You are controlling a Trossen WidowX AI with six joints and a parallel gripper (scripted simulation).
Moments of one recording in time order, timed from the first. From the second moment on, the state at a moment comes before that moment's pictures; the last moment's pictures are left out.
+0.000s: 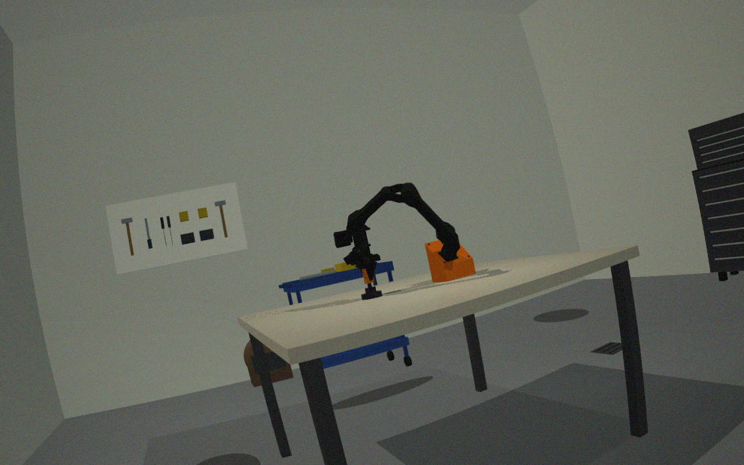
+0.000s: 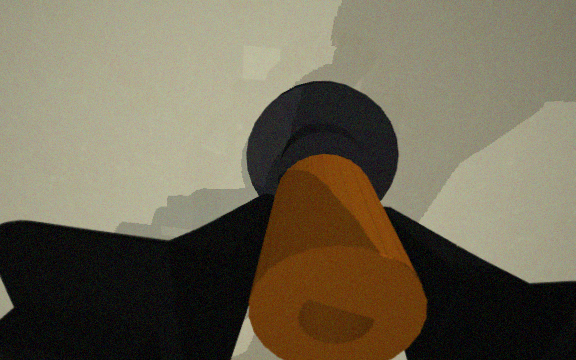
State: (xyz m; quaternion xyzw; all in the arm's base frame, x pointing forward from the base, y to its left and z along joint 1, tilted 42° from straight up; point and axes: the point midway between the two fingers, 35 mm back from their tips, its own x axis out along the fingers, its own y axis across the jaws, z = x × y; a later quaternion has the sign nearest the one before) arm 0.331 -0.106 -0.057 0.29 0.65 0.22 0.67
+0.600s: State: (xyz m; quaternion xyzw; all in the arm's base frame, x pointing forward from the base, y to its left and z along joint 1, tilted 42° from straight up) arm 0.335 -0.105 -0.059 0.22 0.62 0.28 0.70
